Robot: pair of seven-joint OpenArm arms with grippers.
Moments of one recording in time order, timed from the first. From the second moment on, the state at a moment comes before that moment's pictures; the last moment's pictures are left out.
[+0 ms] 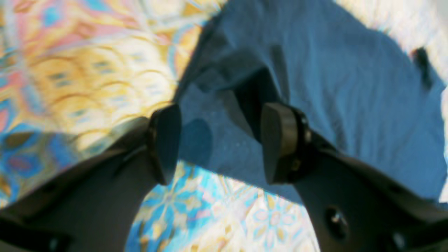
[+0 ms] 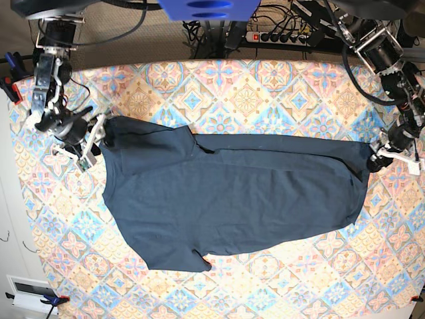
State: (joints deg) left arm -3.5 -23.0 -41.7 72.3 -43.8 -22.4 58.4; right arm -7.3 23.6 14.7 98.2 24.9 40.9 -54.6
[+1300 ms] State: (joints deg) left arm -7.1 -19.3 -41.8 56.8 -48.6 -19.1 50.0; right arm -15.9 23.6 10.7 103.6 26.0 41.0 -54.2
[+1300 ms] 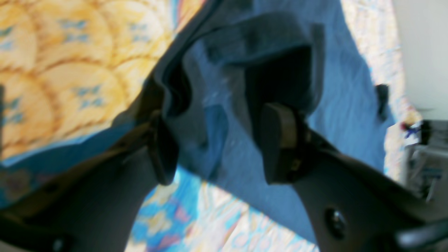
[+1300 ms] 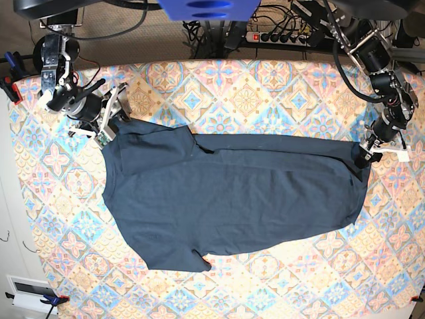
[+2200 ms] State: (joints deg) left arm -5.6 -17.9 -41.5 58.2 -48.3 -18.8 51.5; right arm -16.0 22.9 17.3 96.0 36.1 40.9 -58.3
